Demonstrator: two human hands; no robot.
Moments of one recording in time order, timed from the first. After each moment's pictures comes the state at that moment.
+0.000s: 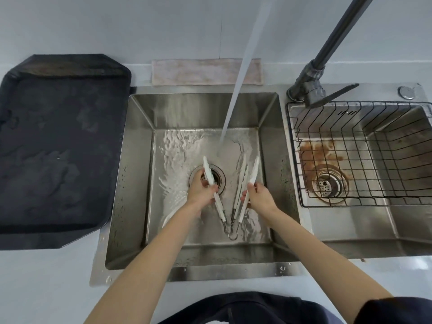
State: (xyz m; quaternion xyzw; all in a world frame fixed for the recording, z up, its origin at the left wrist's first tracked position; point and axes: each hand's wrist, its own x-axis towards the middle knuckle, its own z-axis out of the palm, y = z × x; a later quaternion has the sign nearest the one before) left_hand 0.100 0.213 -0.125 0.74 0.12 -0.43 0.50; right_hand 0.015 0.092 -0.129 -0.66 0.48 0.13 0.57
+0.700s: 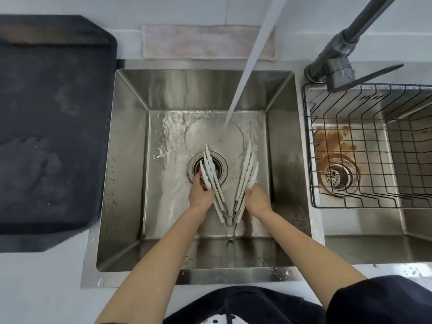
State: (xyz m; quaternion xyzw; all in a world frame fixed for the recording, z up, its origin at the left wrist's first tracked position) left_hand 0.085 0.214 -0.175 0.76 0.19 -0.42 0.46; right_hand 0.017 0.098 -0.189 -0.75 0.48 0.26 0.38
